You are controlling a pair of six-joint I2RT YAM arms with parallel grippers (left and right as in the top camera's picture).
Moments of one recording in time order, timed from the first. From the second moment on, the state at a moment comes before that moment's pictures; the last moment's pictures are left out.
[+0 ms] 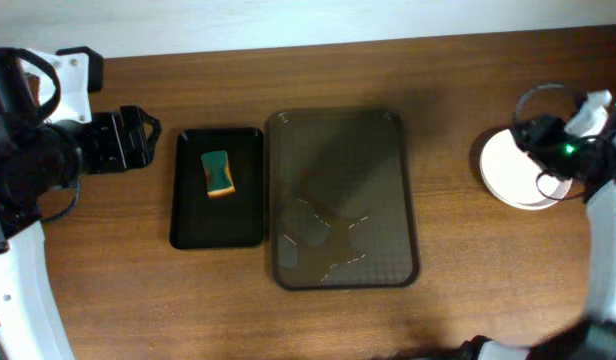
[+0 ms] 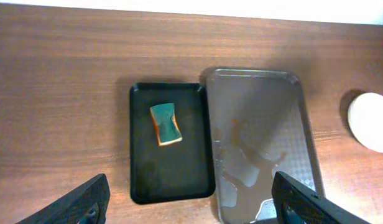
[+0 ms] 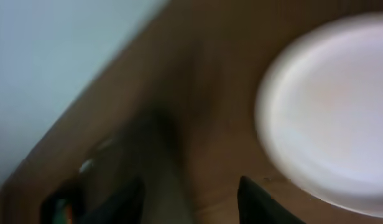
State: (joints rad) left arm 0.10 1.52 2.18 -1.52 0.31 0.02; right arm -0.48 1.41 1.22 -0.66 -0.57 0.27
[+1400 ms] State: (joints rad) left arm 0.10 1.53 2.18 -1.54 0.35 0.04; right arm 0.06 0.01 0.06 -0.10 -0.16 -0.20
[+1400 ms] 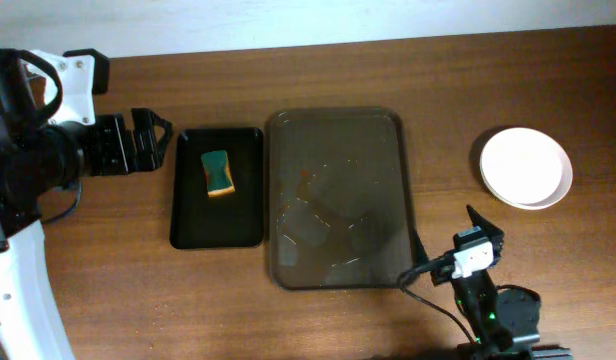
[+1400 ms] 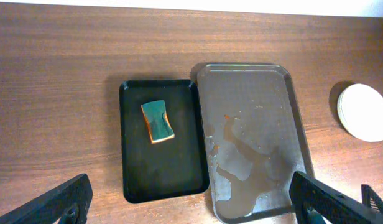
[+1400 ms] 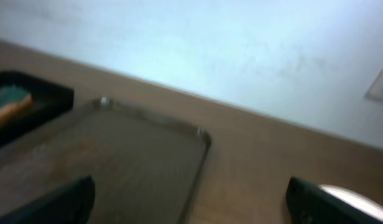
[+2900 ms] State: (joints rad) left arm 0.03 0.01 0.08 0.23 0.16 0.09; right arm 0.06 0.01 0.01 -0.06 -0.16 -0.21
